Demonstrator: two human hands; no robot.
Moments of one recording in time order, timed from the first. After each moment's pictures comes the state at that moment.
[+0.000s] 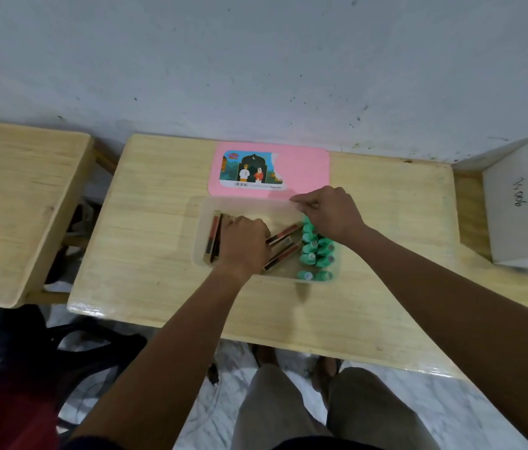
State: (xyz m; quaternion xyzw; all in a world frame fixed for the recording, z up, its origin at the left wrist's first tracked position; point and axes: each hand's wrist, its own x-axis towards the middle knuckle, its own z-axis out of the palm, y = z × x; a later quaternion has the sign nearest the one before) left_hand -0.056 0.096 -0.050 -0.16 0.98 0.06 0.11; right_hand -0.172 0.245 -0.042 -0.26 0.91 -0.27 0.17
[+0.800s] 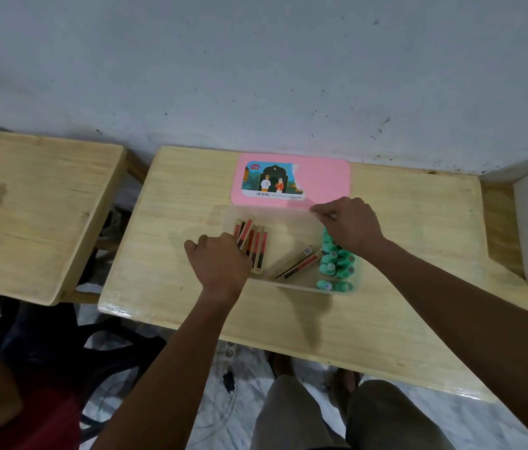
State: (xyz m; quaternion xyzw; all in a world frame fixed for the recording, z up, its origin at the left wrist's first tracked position) left_hand -0.010 0.064 -0.021 -0.36 0.93 -0.04 0.10; right_hand -0.170 0.242 -0.047 -0.26 0.92 -0.25 0.14
